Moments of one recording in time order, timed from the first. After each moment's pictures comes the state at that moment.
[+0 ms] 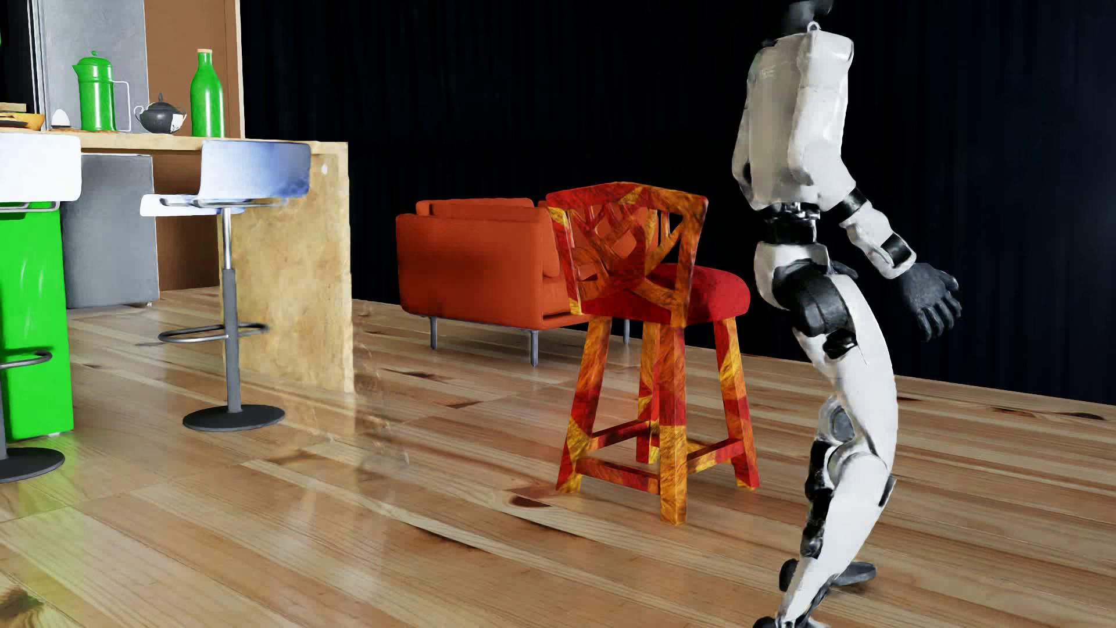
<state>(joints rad) -0.51 -0.28 -0.01 0.01 -0.04 -0.02 0.04 -0.01 0.01 0.73 0.72 0.20 0.23 -0.35 -0.43 0.15 -0.23 -0.07 0.04 0.00 0.05 0.68 0.60 0.00 0.00 0.05 0.03 -0.01 -0.01</state>
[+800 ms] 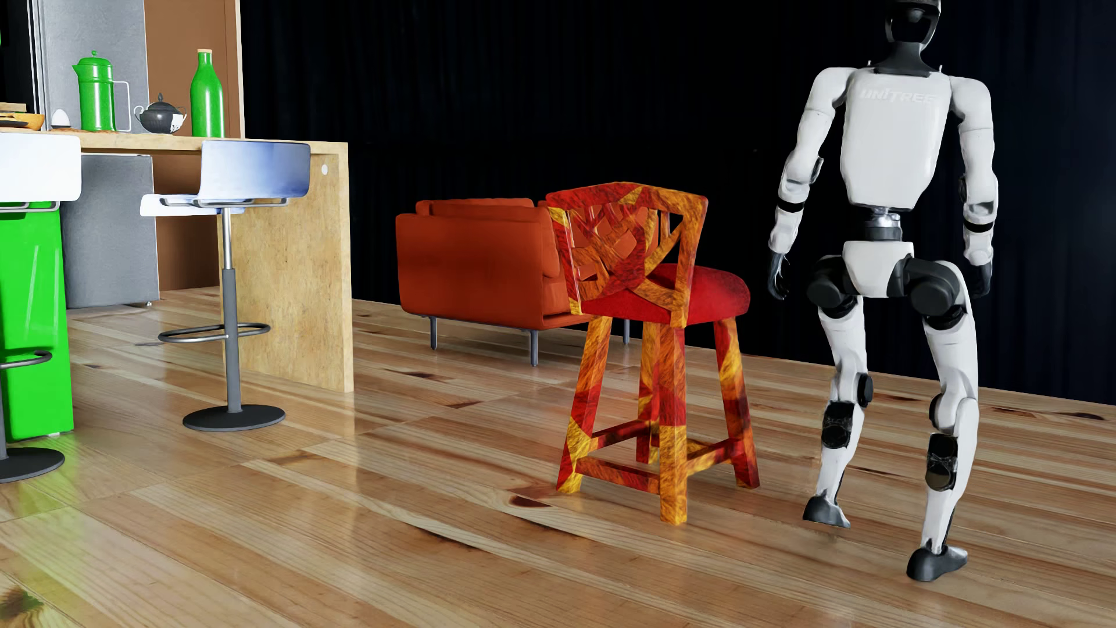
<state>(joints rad) -0.55 -0.40 0.31 0.01 -0.13 0.12 0.08 -0.12 0.05 1.28 0.83 0.25 0.08 -0.42 -0.46 0.17 -0.24 0.05 0.10 -0.03 0.05 0.61 0.61 -0.04 0.07 0.08 -0.15 0.01 -0.22</state>
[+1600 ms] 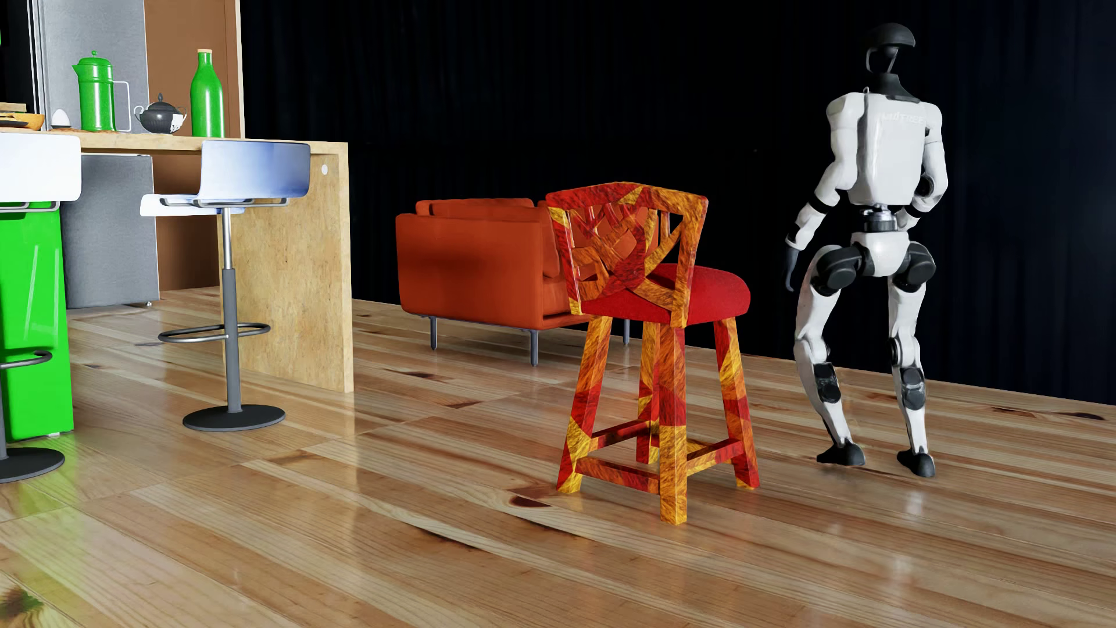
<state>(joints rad) -0.58 -0.48 0.29 0.05 -0.18 0.10 0.09 -0.15 0.02 1.24 0.85 0.25 0.13 -0.46 -0.35 0.17 -0.20 0.06 0.11 0.00 0.09 0.62 0.55 -0.03 0.00 0.19 -0.11 -0.06 -0.20</state>
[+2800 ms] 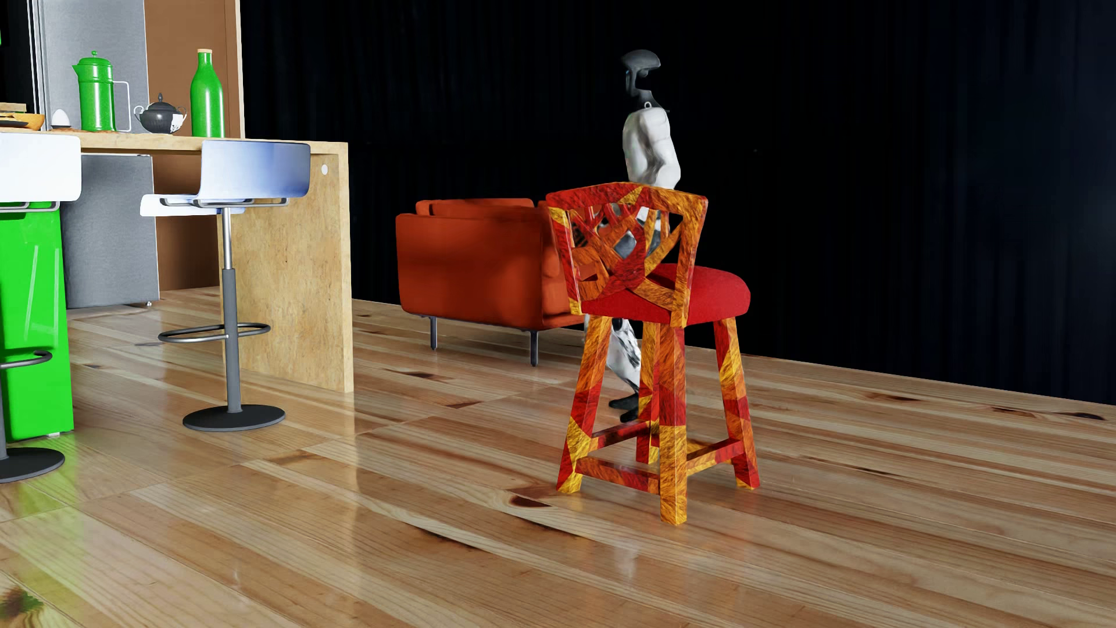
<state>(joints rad) -0.53 -0.46 0.27 0.04 -0.15 0.04 0.08 -0.18 0.07 1.23 0.88 0.20 0.12 -0.46 -0.42 0.18 -0.22 0.05 0.07 -0.02 0.06 0.62 0.57 -0.03 -0.01 0.13 -0.06 -0.06 -0.20</state>
